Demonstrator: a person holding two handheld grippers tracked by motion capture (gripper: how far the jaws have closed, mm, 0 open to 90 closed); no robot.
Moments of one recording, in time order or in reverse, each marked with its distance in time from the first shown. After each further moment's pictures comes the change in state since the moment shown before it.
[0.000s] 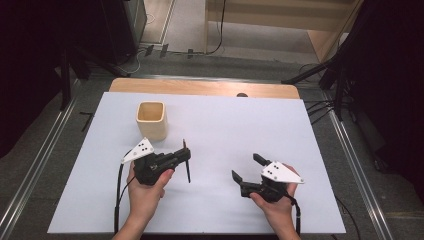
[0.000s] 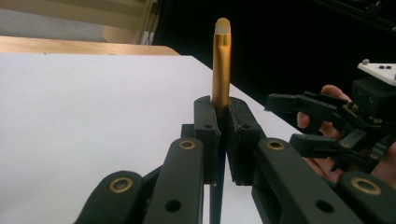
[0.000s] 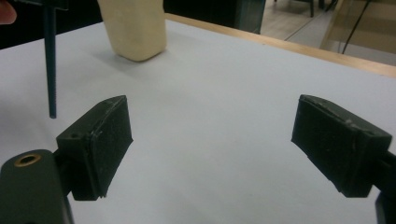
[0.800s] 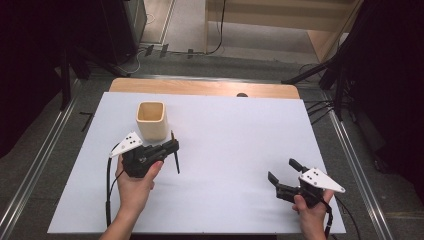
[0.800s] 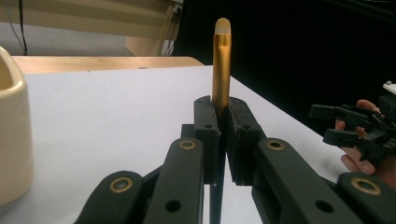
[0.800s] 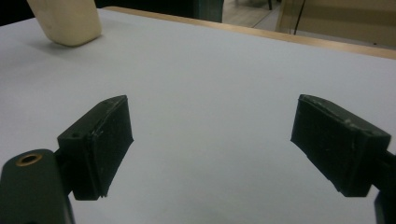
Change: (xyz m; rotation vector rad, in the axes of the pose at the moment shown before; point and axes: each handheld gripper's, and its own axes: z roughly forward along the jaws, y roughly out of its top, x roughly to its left) left arm 0.019 0.018 -0.018 -0.027 0.081 0.033; right arm -0.067 -0.039 -0.051 0.002 -0.121 0.067
